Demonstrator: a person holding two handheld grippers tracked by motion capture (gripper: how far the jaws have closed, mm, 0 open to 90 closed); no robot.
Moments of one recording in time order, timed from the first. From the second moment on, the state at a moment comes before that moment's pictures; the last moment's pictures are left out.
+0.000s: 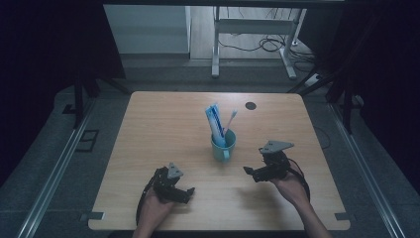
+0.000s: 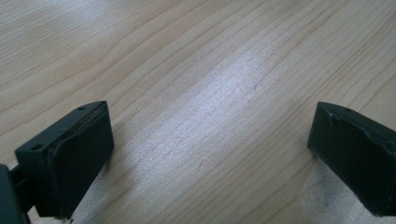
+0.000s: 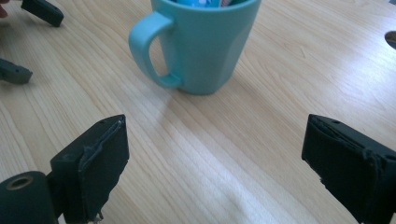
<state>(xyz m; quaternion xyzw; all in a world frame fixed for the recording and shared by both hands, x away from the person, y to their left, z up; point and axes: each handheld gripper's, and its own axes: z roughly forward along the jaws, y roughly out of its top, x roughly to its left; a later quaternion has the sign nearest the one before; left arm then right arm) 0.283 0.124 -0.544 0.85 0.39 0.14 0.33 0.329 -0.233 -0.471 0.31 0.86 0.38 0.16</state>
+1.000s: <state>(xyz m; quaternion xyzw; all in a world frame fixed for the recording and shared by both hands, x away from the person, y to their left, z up) 0.282 0.124 -0.545 0.85 0.39 0.14 0.33 0.296 -0.276 -0.521 0.37 0.84 0.36 0.15</state>
